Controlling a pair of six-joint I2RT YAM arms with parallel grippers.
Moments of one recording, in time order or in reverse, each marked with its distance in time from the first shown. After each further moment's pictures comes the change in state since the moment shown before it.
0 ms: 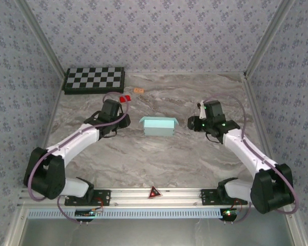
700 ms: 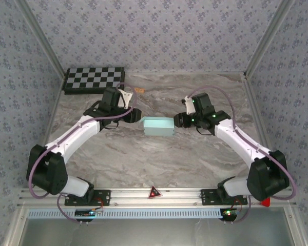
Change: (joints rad) left arm 0.000 0.079 0.192 -0.059 0.361 0.368; right arm 0.122 0.157 0.177 -0.060 -0.092 -0.078
